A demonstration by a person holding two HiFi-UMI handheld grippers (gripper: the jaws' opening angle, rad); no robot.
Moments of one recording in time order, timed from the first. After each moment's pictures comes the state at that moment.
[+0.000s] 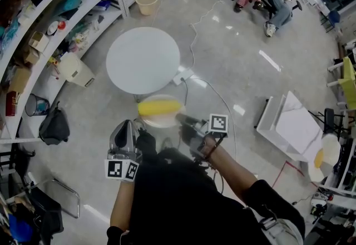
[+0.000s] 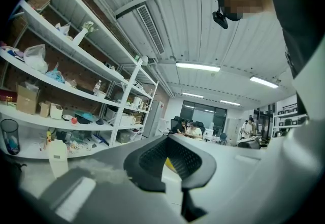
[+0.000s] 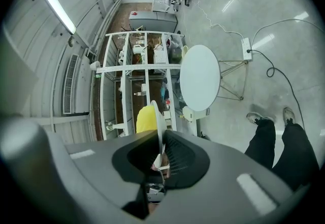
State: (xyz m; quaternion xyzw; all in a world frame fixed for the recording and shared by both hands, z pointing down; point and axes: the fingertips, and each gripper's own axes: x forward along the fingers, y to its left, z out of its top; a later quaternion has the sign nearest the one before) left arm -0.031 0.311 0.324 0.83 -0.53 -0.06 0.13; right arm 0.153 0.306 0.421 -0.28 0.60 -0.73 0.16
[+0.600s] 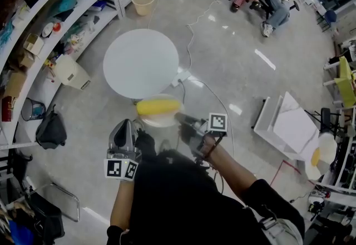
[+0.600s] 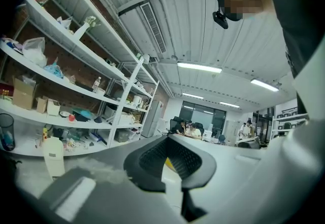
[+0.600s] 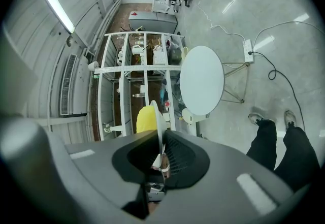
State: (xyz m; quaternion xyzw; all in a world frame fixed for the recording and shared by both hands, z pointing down) left arm -0.039 0.276 0.332 0.84 -0.52 -0.07 0.14; right arm 0.146 0.275 0.422 -0.29 0.60 -0.73 0.15
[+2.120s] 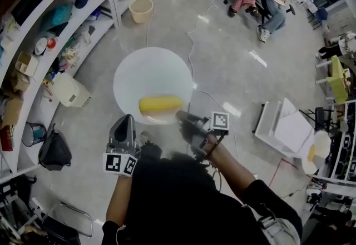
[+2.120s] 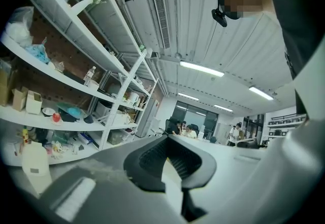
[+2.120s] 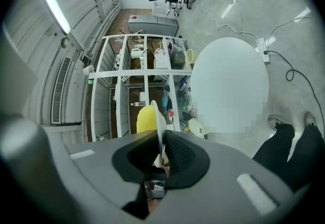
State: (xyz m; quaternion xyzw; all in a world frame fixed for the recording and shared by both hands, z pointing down) left arm -0.135 0.082 0.336 0.87 -0.47 -0.08 0.16; right arm 0.052 0.102 0.414 -0.32 0.59 -0.72 0.18
